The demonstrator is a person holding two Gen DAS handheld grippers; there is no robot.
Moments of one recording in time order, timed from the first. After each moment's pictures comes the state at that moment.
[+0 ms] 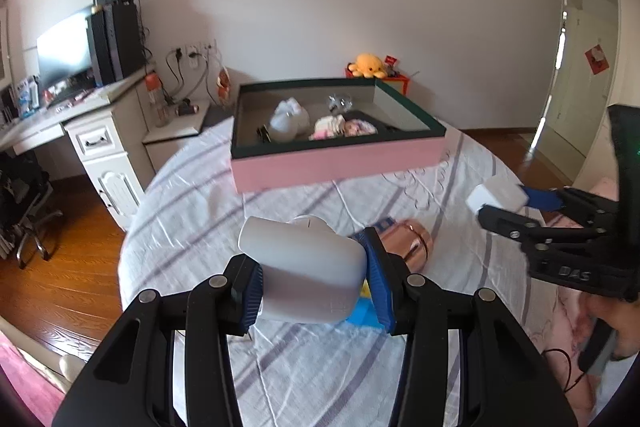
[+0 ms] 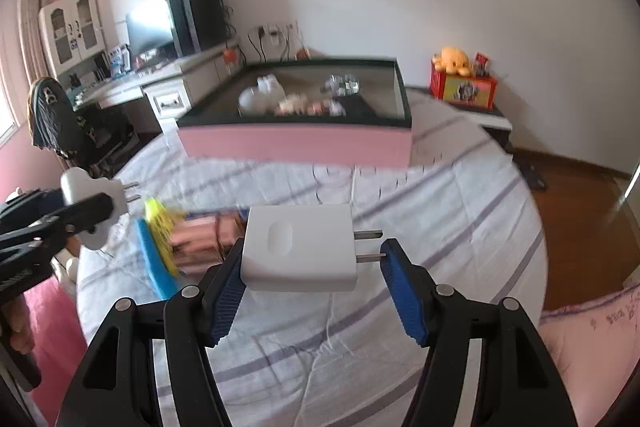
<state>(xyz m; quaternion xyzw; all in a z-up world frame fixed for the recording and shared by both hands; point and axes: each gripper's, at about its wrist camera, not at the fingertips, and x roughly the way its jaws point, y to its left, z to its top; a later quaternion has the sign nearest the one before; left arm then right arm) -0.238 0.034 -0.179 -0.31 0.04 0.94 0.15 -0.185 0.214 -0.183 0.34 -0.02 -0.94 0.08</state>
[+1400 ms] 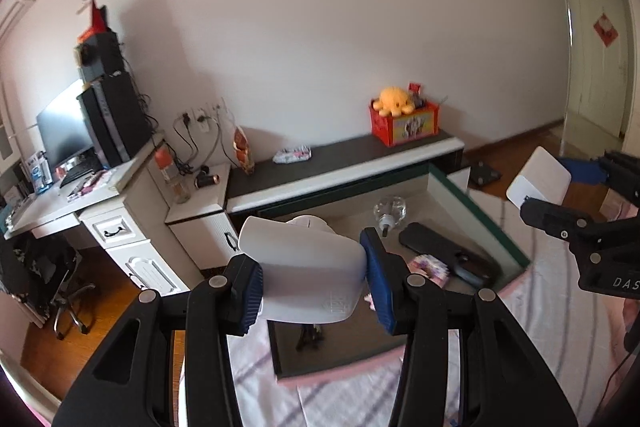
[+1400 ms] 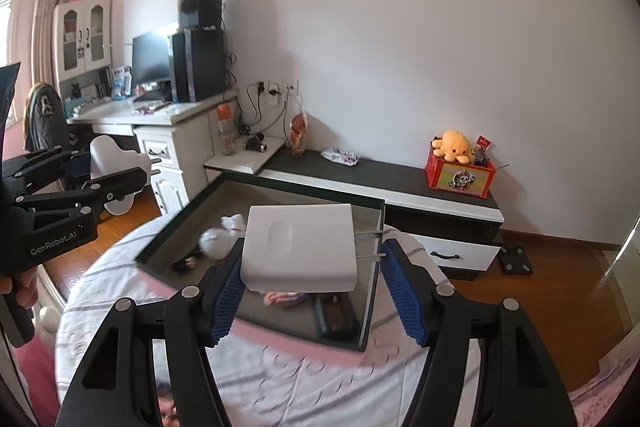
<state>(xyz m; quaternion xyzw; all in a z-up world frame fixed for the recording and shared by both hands) -0.424 0.082 -0.105 -0.26 0.13 0.95 0.12 -0.331 0.234 -0.101 0.28 0.05 -0.96 0.08</state>
